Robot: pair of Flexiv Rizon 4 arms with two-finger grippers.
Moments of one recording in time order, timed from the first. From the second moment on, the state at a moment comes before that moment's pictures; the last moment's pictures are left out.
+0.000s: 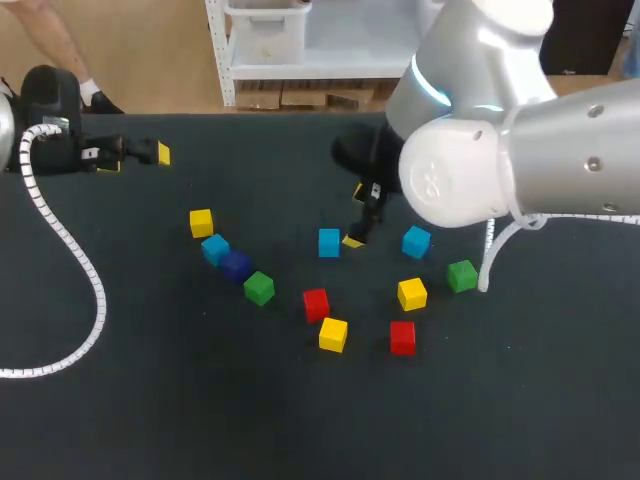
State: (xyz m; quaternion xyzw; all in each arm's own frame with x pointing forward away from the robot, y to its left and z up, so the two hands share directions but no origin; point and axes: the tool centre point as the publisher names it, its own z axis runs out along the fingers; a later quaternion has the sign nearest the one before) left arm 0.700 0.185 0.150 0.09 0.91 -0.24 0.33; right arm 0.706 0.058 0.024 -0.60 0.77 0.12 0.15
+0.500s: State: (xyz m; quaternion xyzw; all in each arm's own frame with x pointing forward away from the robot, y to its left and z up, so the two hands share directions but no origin) left arm 0.700 0.185 0.150 0.09 0.91 -0.24 0.33; right arm 0.684 0.004 0.029 -0.53 0.82 0.11 0.16
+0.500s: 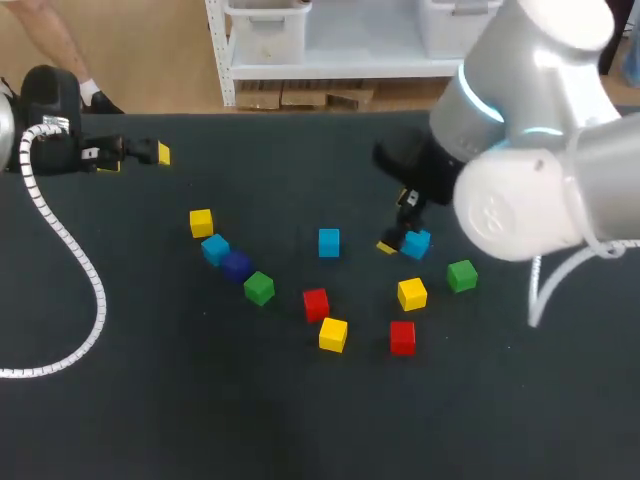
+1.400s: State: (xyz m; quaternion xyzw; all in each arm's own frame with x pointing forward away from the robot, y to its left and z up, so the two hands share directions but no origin) left arm 0.700 0.185 0.150 0.09 0.91 -0.24 0.33; right arm 0.671 -0.030 0.006 -0.48 0.85 0.10 0.17
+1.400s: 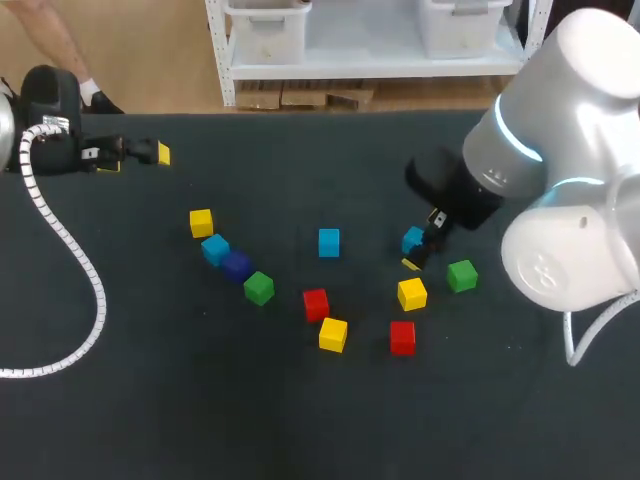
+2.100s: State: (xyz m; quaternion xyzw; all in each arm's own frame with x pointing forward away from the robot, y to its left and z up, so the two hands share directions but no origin) left arm 0.700 0.185 0.150 0.09 0.91 -0.24 0.33; right arm 0.682 -0.028 -0.009 -0.48 0.86 0.10 0.16
